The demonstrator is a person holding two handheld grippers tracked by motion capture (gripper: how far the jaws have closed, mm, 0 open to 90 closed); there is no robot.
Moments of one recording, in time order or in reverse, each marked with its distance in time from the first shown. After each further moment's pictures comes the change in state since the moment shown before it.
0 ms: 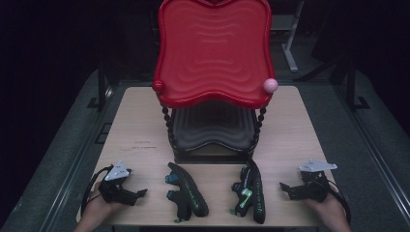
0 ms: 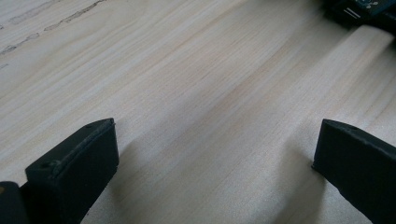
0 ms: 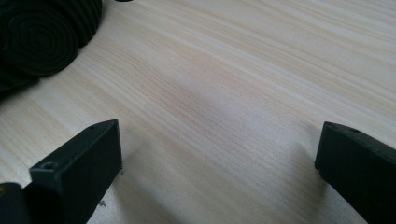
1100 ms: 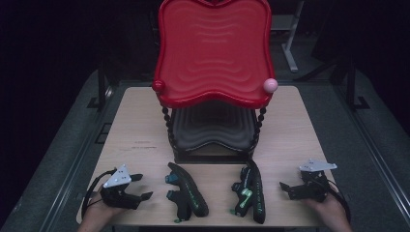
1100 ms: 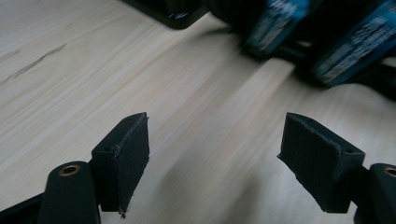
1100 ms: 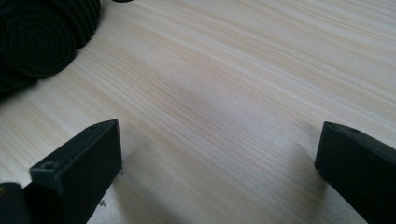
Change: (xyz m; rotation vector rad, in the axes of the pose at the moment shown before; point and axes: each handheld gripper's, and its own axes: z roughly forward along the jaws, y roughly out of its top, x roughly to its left) left arm -0.032 0.018 -0.016 -0.077 -0.118 0.090; right arm 0.000 0.000 0.001 0.000 -0.002 0.000
